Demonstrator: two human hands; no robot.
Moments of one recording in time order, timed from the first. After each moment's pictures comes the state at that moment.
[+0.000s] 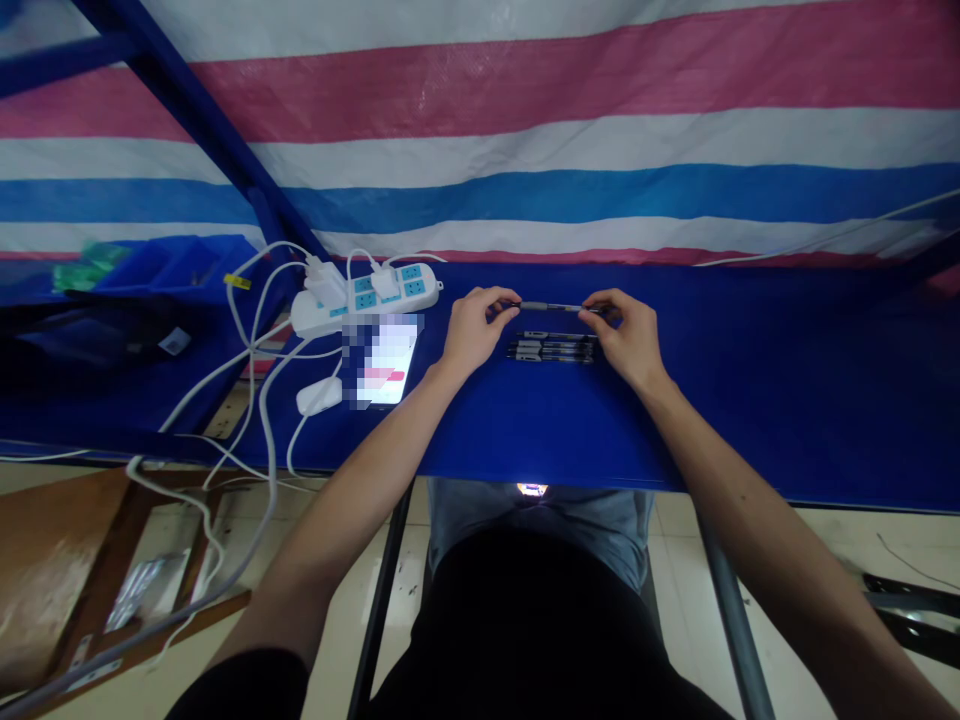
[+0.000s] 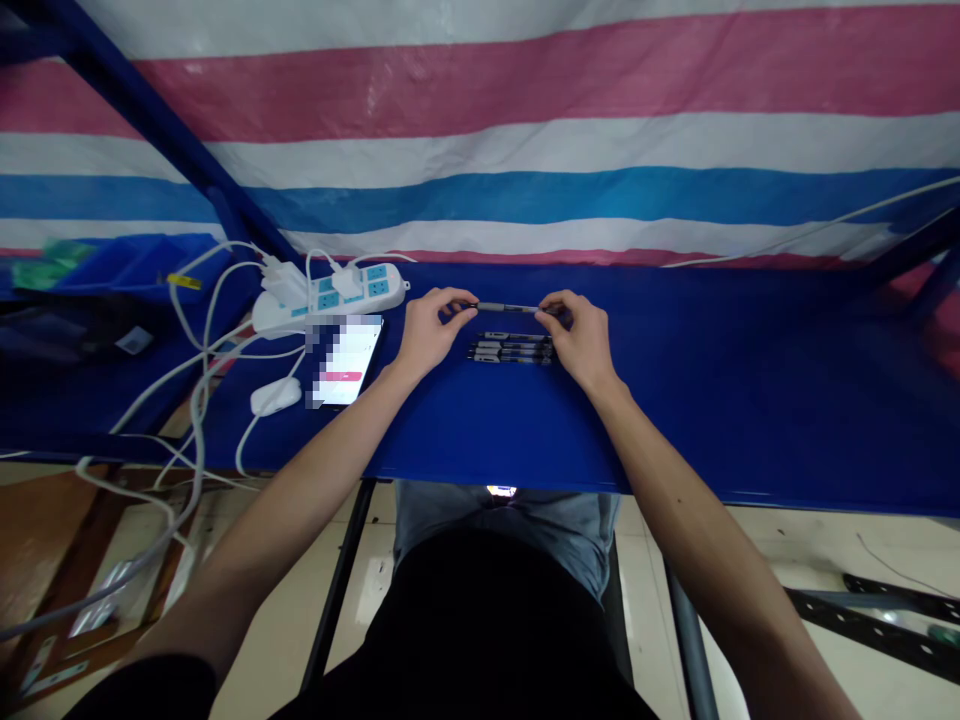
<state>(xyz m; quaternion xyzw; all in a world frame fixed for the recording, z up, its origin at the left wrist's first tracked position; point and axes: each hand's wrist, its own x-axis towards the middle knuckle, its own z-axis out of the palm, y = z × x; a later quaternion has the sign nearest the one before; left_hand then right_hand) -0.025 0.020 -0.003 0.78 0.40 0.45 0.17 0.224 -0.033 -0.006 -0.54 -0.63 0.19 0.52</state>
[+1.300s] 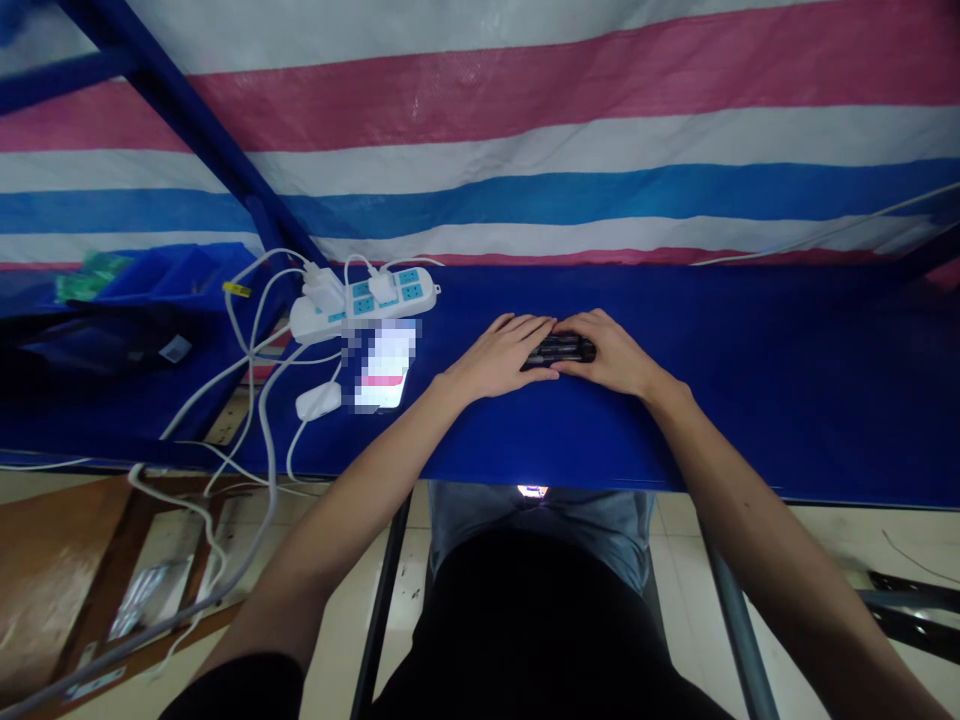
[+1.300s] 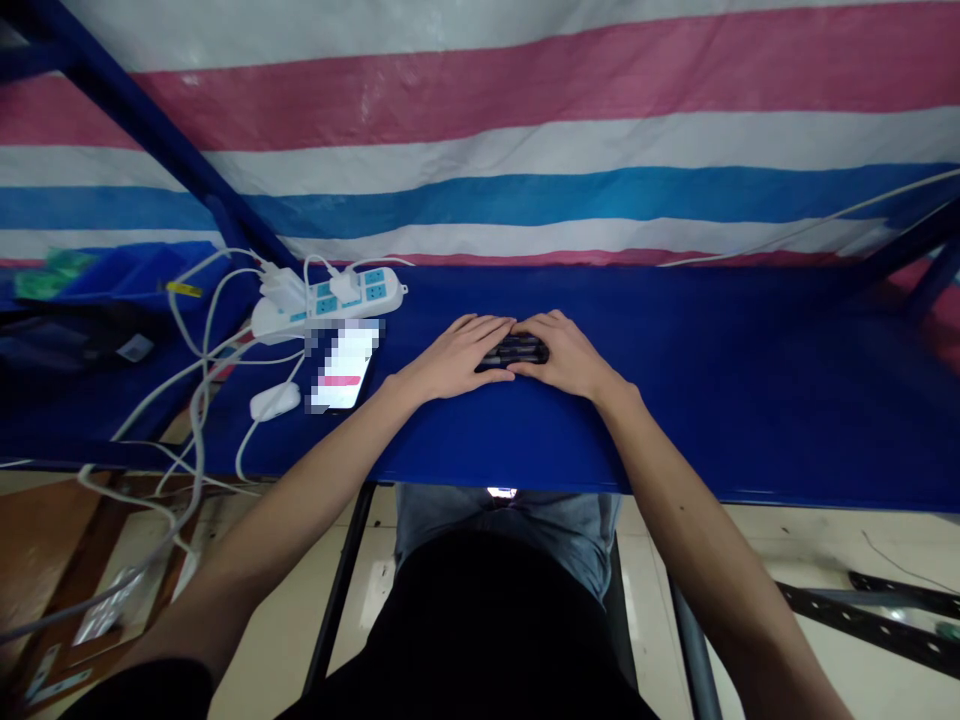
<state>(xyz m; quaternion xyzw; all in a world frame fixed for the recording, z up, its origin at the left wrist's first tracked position) -0.011 -0.014 0.010 0.95 0.30 0.09 0.08 0.231 -0.041 -0.001 -0.44 -0.84 0.15 0.27</state>
